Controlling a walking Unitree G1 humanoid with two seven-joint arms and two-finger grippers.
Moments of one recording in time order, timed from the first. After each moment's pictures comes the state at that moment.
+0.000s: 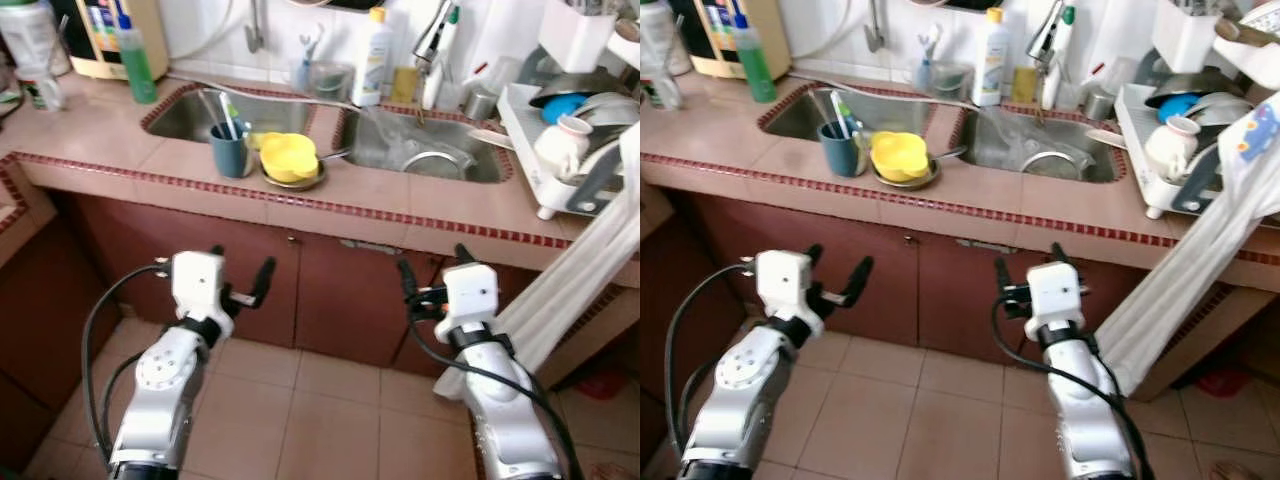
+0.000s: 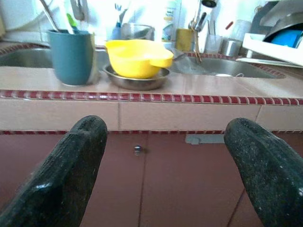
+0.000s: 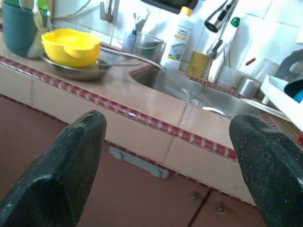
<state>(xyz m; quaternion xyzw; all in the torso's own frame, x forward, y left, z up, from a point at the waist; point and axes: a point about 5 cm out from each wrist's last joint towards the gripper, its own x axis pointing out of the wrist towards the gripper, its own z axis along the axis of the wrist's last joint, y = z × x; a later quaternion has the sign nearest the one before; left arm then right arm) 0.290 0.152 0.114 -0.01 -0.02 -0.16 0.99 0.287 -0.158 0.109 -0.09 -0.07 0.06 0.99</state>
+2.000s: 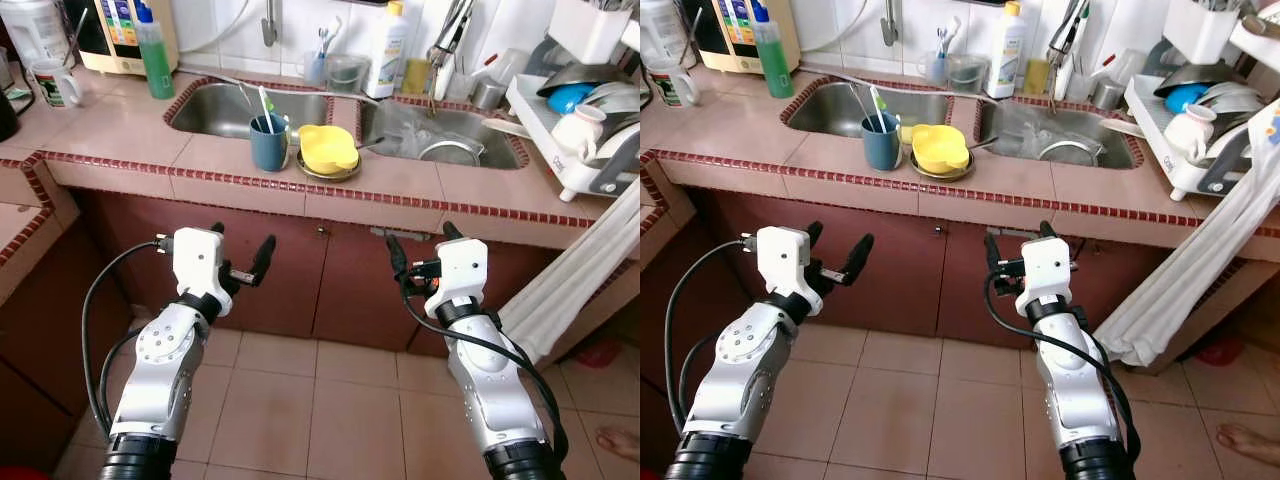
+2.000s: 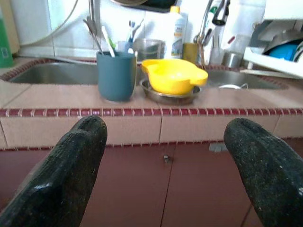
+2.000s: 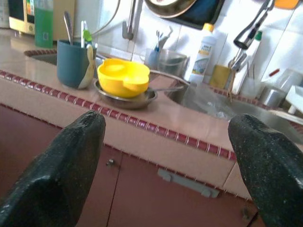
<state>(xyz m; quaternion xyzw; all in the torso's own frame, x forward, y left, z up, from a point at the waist) 0.308 0.155 0.134 -0.01 -0.05 -0.15 0.99 0.310 -0.144 0.126 -0.06 -0.09 0.09 0.99</state>
